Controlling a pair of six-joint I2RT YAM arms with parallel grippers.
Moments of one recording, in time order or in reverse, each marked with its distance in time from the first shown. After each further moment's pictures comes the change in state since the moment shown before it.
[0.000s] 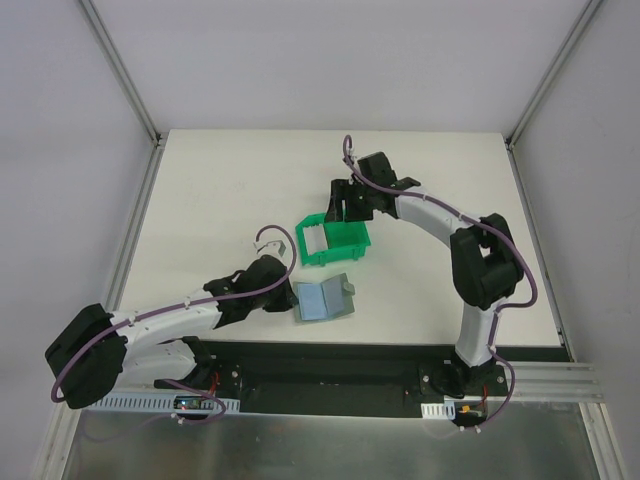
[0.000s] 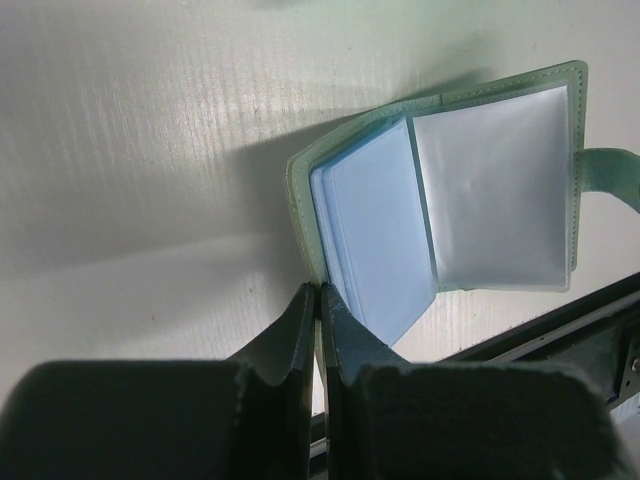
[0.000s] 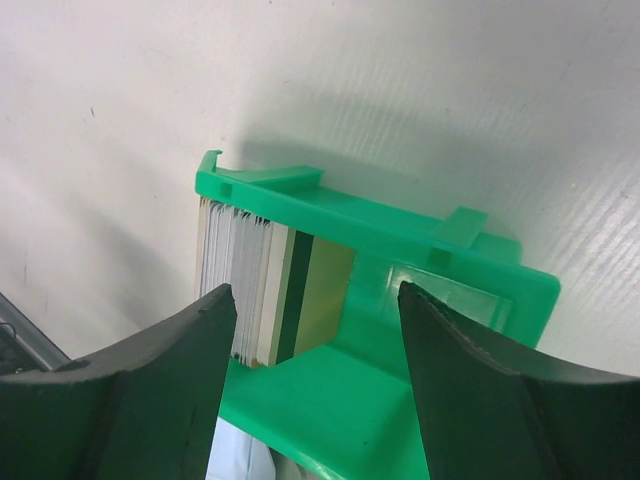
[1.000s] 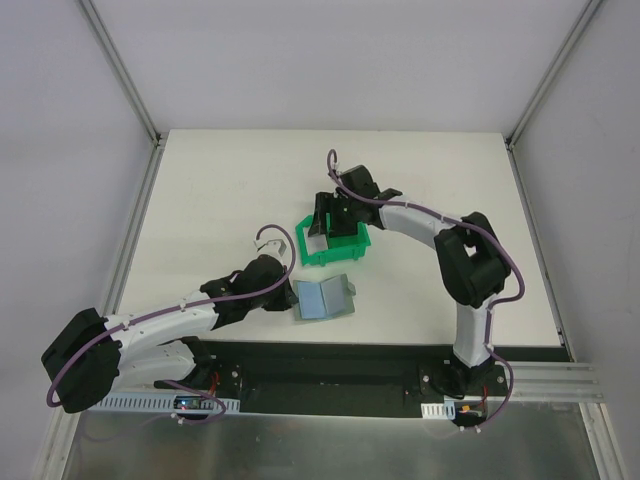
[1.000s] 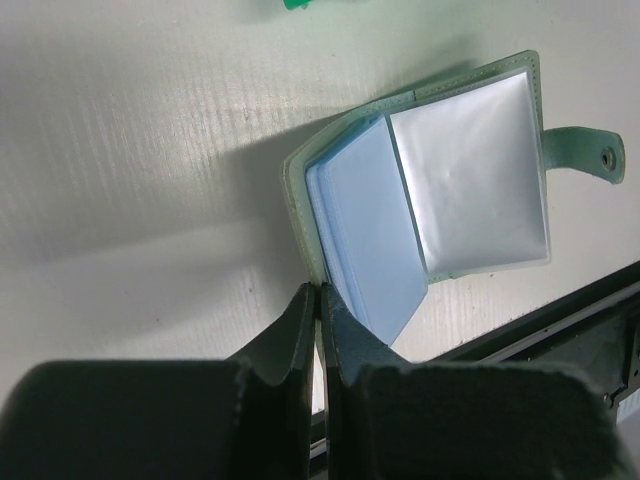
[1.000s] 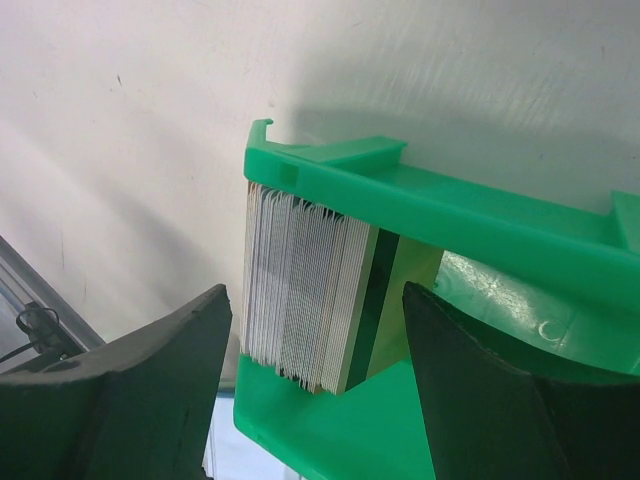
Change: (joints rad) left arm 0.000 -0.037 0.000 -0.006 0.000 0.046; right arm 0.089 0.047 -0.034 0.068 -0.031 0.140
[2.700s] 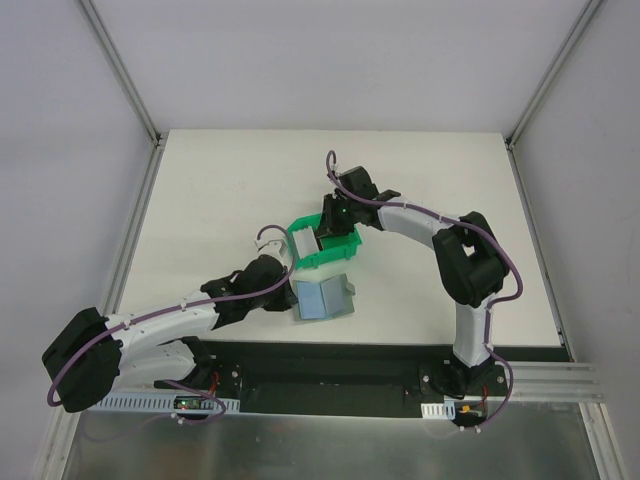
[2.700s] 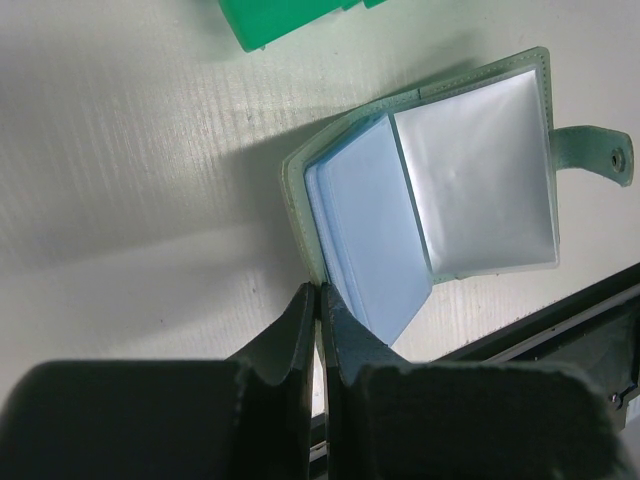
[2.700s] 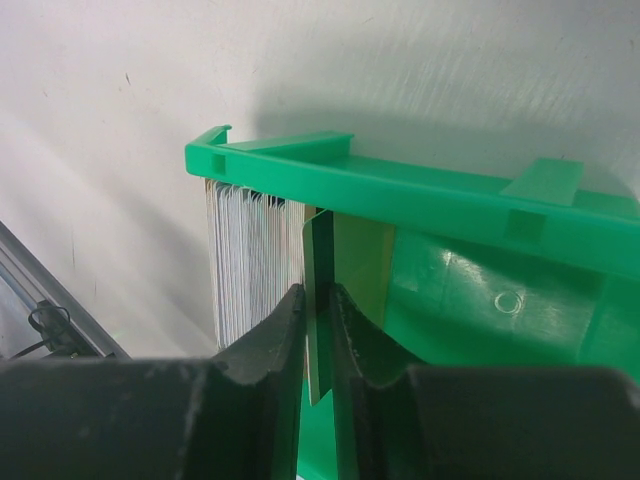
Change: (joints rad) left arm 0.000 0.005 0.000 0.000 0.000 0.016; right arm 0.008 0.014 -0.006 0.023 -0.016 0.026
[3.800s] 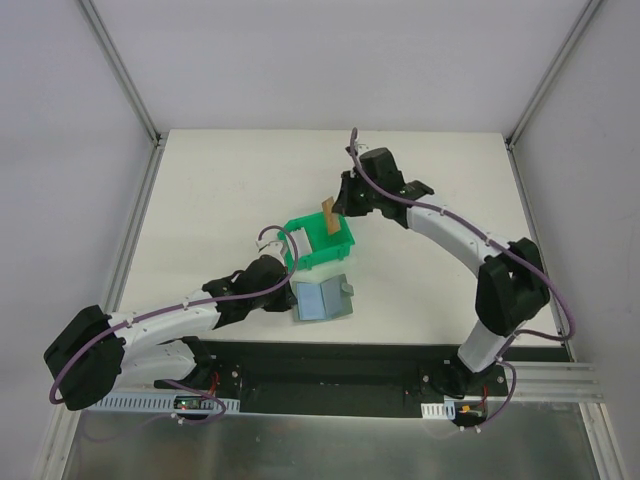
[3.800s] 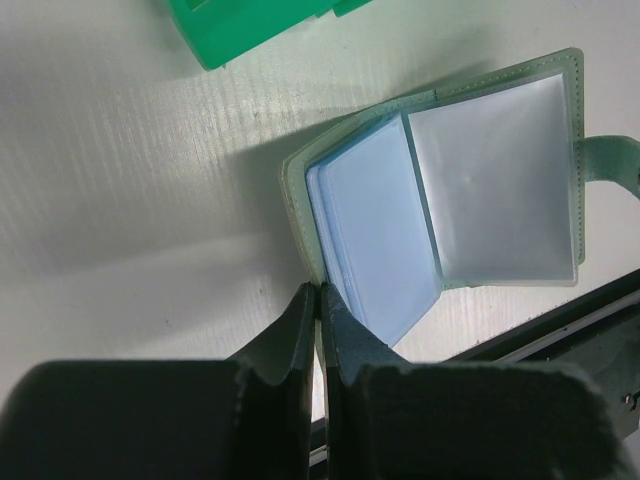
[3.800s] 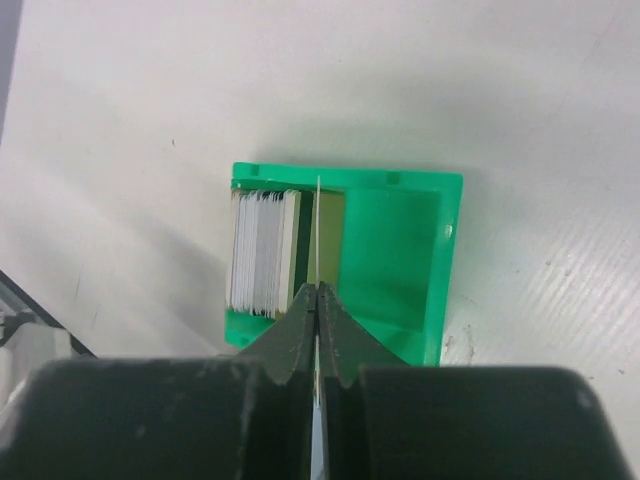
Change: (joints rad) left arm 0.000 0.017 0.000 0.001 0.000 0.010; right arm -0.016 -0.240 -0.006 -0.080 0.175 -0.101
